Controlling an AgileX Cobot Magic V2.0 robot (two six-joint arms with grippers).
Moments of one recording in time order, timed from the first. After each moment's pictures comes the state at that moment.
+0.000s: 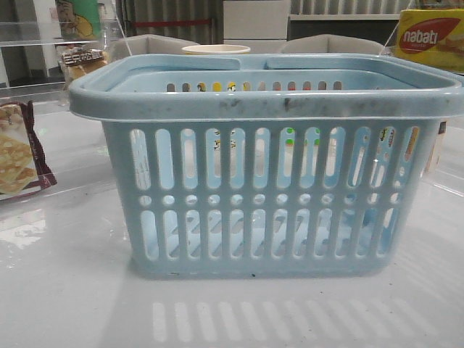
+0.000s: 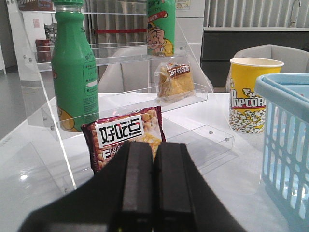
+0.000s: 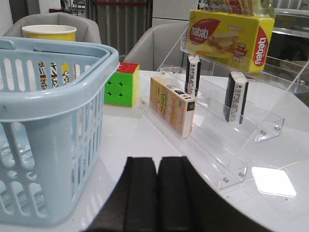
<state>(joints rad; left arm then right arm) -0.08 -0.01 0.01 -0.04 0.04 0.05 0.06 -0.01 0.03 0.02 0.07 -0.02</state>
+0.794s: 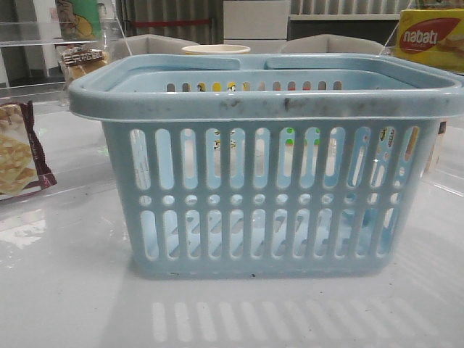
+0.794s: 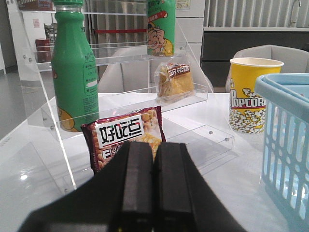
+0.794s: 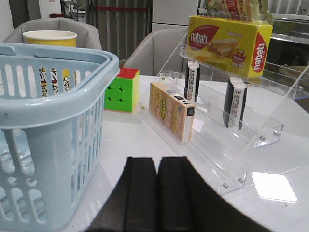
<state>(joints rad) -0.08 -0.01 0.01 -0.04 0.04 0.05 0.06 -0.01 0.03 0.02 0.05 -0.02</state>
